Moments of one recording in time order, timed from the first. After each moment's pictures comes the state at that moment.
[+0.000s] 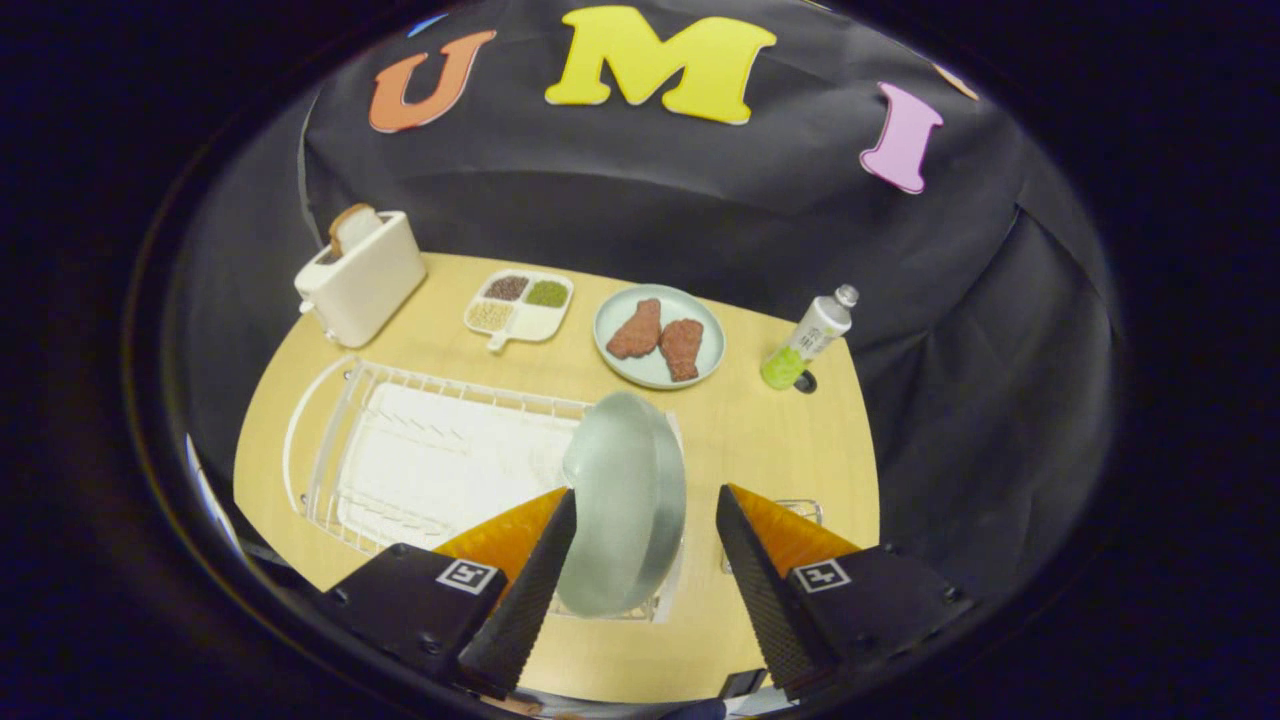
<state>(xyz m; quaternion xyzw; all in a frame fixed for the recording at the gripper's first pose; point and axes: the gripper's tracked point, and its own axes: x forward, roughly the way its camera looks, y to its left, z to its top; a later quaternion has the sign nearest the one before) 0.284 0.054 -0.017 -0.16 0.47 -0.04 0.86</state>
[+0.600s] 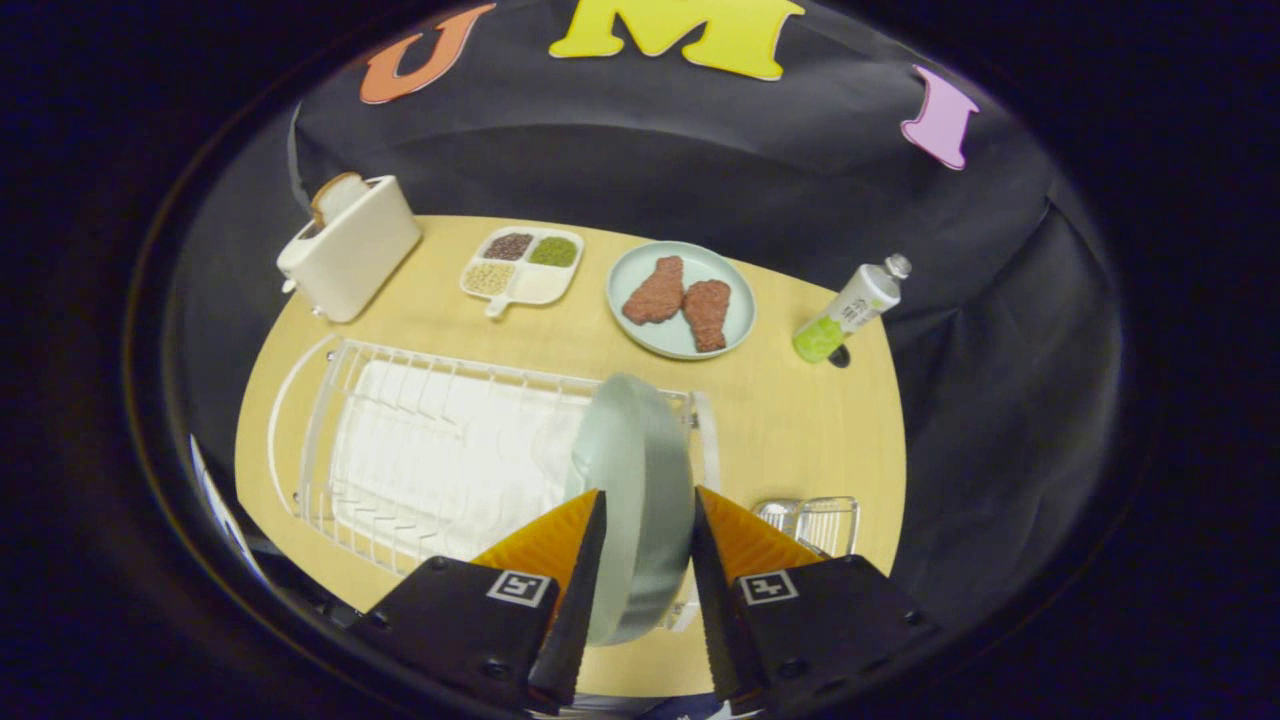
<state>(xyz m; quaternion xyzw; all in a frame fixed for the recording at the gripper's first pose) 0.291 0.087 -0.045 -0.14 0.52 0.01 0.84</state>
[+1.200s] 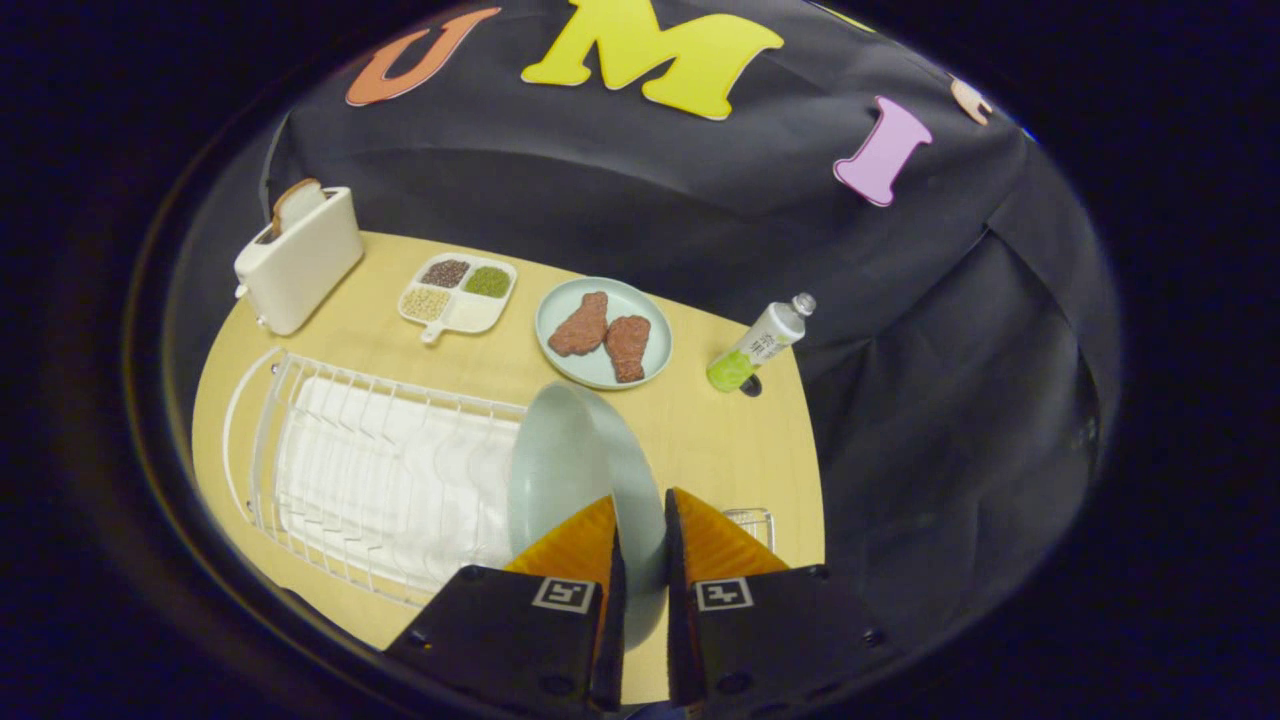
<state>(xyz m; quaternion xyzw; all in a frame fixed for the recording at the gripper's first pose) 0.295 0.041 0.003 -0.18 0.44 -0.11 0.87</state>
